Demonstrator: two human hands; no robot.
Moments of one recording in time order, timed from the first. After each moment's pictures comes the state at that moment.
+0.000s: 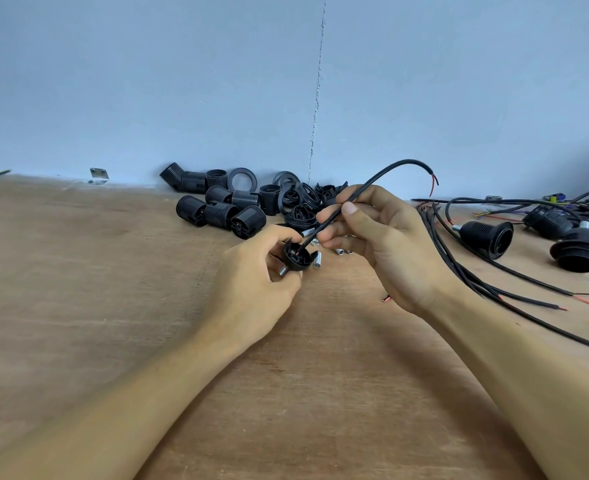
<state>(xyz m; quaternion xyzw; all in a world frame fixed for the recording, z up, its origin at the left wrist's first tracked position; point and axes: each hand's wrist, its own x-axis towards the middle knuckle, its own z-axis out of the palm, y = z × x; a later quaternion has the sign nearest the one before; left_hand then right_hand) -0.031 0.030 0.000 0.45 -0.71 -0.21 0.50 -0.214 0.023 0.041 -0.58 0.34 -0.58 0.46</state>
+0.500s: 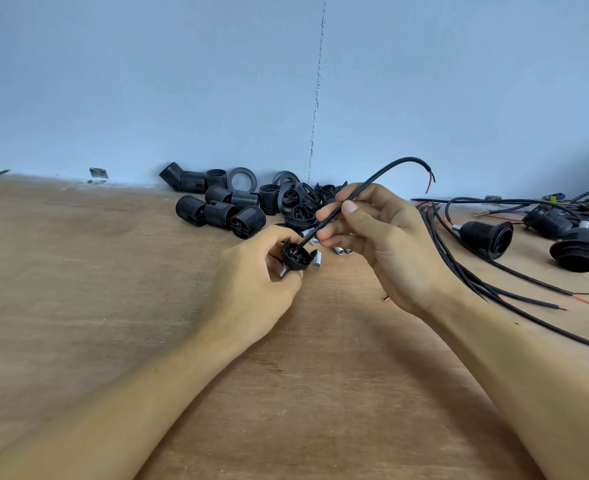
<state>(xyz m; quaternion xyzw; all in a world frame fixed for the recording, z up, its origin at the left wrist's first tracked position) -0.031 0.030 0.000 0.45 -0.71 -0.20 0.50 -0.213 0.024 0.041 -0.58 0.33 -0.58 0.46</state>
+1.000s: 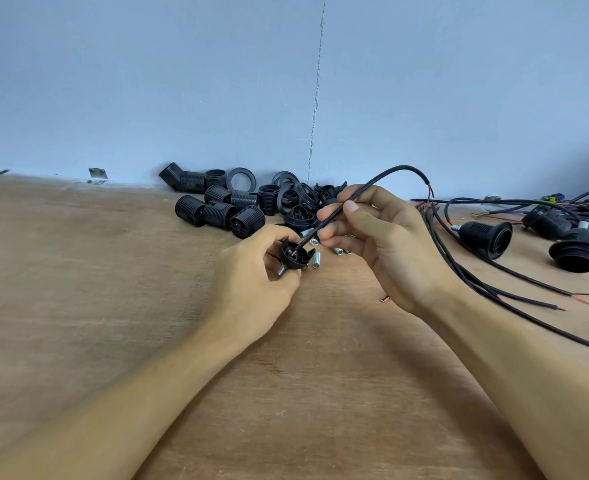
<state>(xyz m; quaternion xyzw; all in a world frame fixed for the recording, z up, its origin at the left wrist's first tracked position) -0.031 0.030 0.001 0.45 -0.70 -0.21 0.51 -0.213 0.025 0.043 -0.55 0.32 -0.59 0.50</state>
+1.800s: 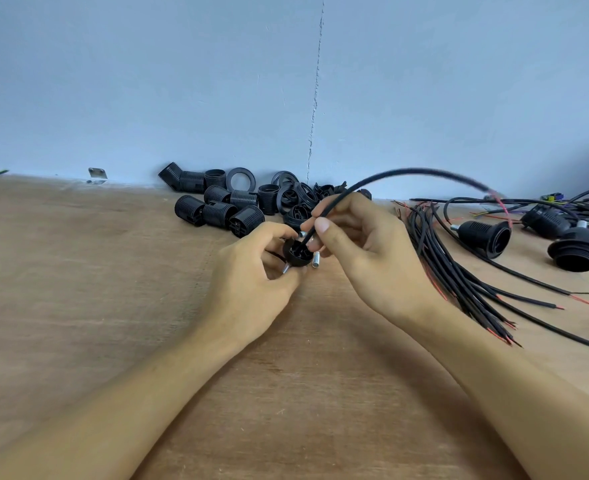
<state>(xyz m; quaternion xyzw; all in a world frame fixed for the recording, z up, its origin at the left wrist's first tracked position) -0.030 0.030 0.000 0.44 -0.69 -0.24 0.52 -0.198 0.039 0.036 -0.70 0.40 -0.53 0.24</state>
